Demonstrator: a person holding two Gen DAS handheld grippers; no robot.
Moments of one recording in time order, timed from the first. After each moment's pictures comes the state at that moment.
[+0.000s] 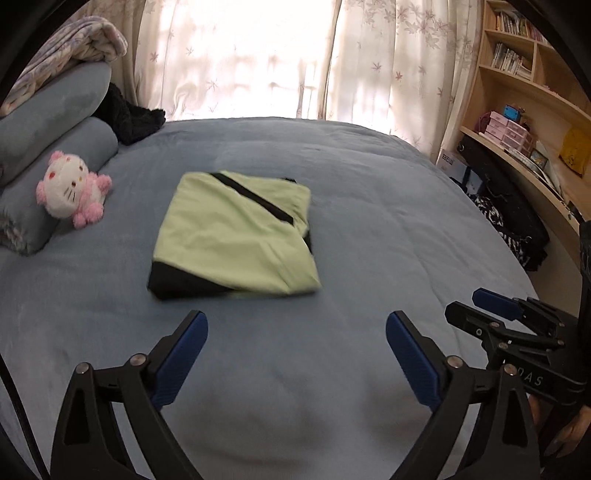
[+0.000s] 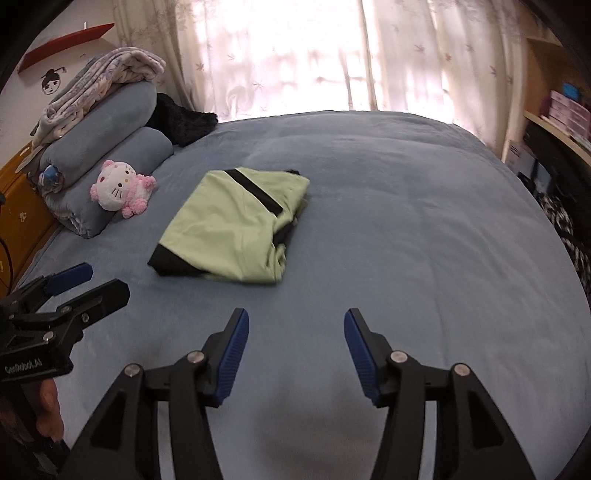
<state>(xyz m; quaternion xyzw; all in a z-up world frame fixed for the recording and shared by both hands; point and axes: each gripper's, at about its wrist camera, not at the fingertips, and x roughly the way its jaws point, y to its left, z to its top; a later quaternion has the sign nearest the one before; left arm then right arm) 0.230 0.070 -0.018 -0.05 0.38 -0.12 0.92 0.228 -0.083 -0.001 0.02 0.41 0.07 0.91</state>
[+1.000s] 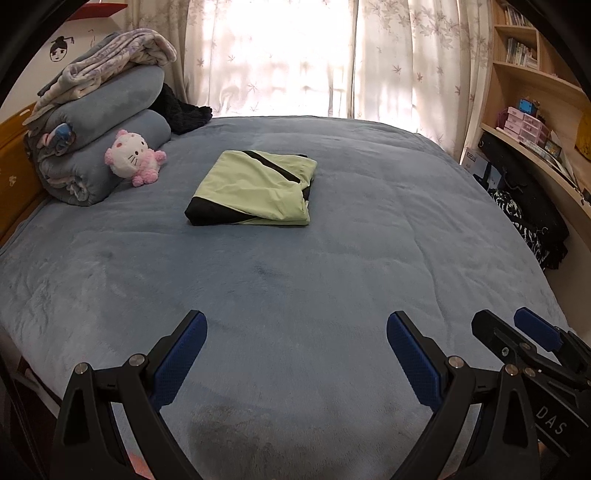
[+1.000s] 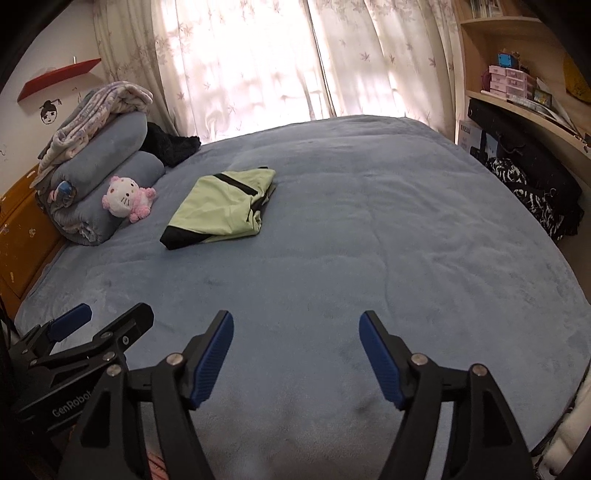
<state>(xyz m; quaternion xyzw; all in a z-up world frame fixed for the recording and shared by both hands) 0.045 0.003 -0.015 -0.05 0.37 -0.02 0.93 0.046 -0.135 0.010 0.06 0.37 0.04 0.93</state>
